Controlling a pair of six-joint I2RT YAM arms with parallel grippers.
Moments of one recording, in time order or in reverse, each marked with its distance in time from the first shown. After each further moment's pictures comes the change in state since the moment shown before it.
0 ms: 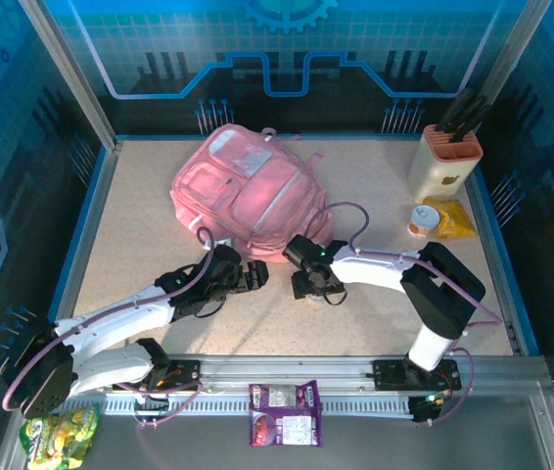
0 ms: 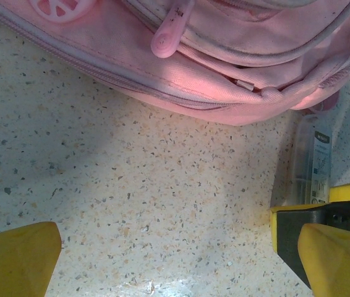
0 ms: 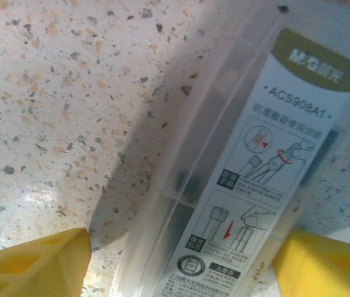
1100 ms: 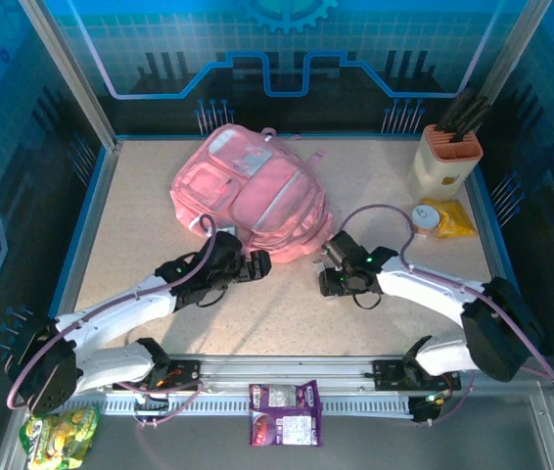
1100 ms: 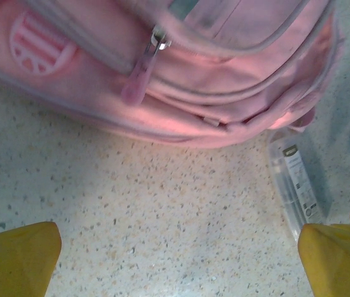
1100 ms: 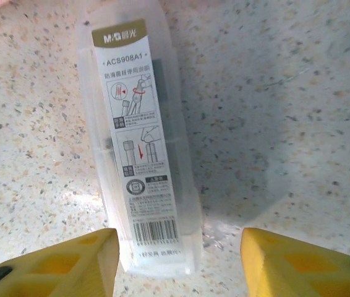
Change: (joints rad) left arm 0.047 0.041 0.121 -0.052 0.025 0.093; right arm -0.167 -0.373 -0.225 0.031 -0.104 -0.135
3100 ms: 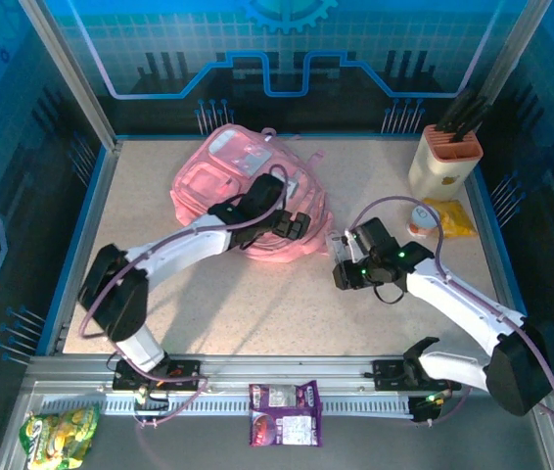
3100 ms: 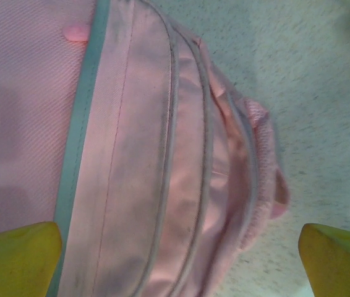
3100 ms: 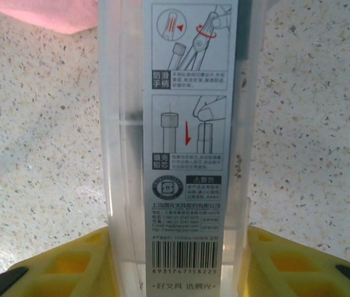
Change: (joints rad) left arm 0.033 0.558 0.590 -0.008 0.007 0.612; right arm -0.157 -0.171 0.044 -0.132 -0.164 -0.251
